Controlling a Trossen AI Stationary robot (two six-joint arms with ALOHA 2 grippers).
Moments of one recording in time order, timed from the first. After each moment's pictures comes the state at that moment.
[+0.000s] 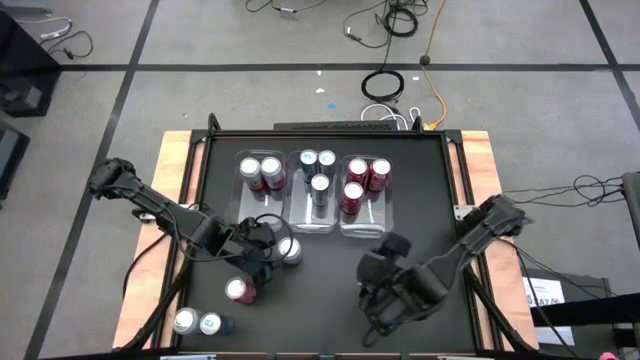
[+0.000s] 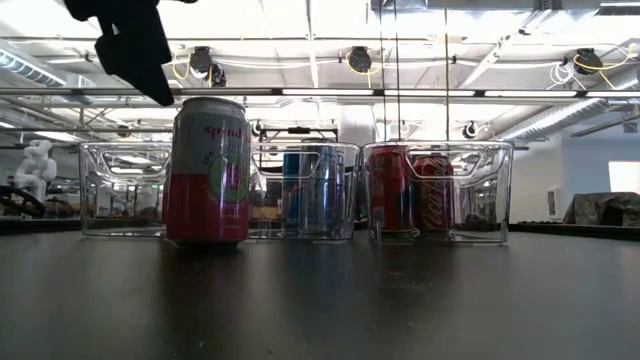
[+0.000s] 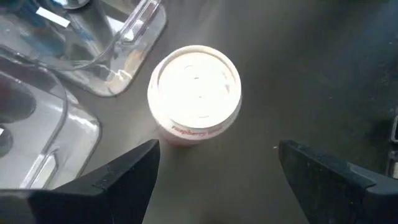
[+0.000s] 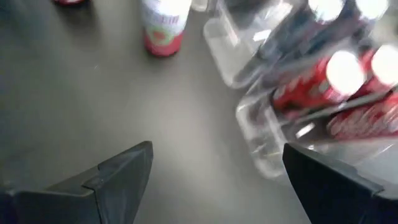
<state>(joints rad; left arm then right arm) -0.47 1.36 1.02 -0.70 -0.29 -0.83 0.65 1.90 1.93 -1.46 0.61 1.03</state>
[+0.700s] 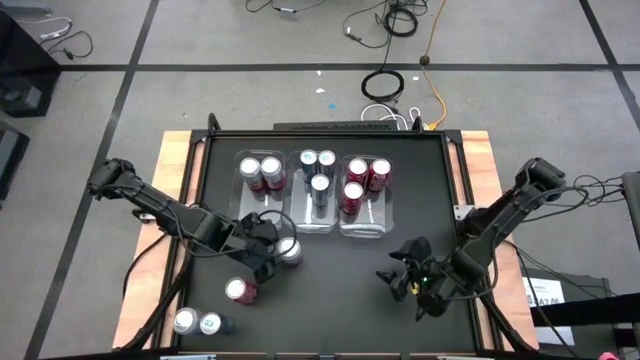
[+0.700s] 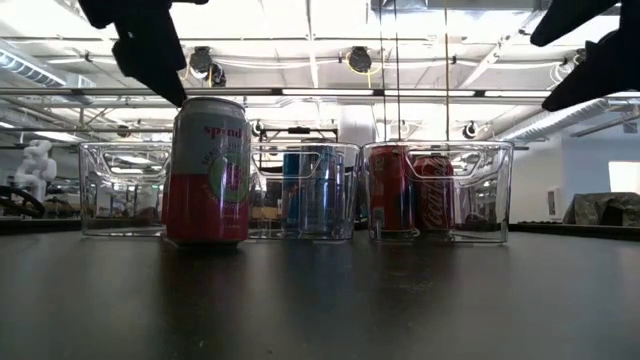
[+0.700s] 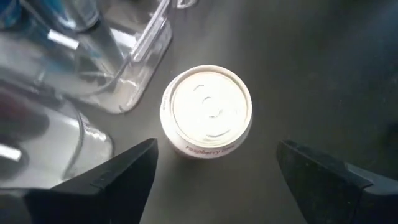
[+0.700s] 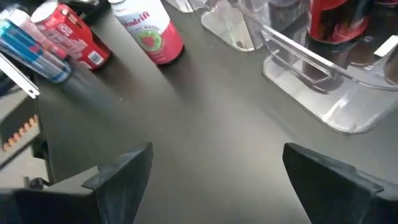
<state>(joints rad) -0.44 1.36 1.02 -0.69 -0.30 -0.73 0.80 1.38 0.88 -0.58 0.77 1.45</state>
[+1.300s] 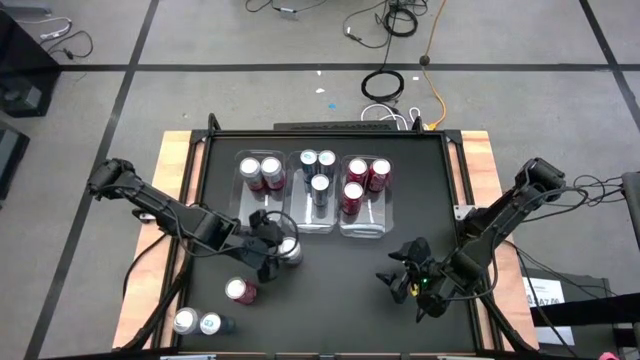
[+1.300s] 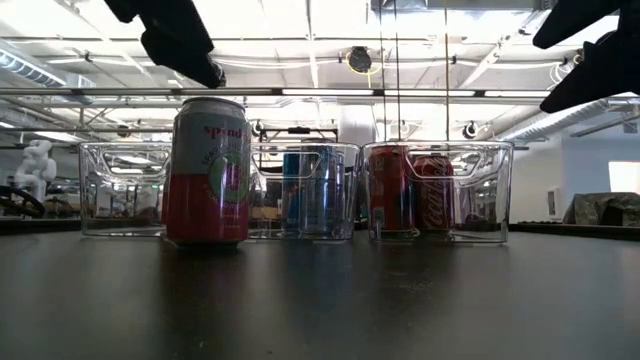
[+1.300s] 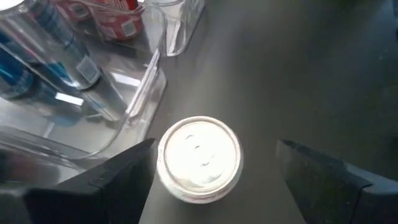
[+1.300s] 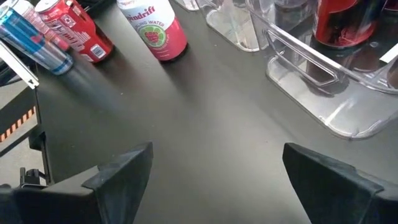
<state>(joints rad) -0.43 1.36 1.02 -0.57 -0.37 -0.54 0.80 1.38 0.87 -0.55 0.76 1.40</state>
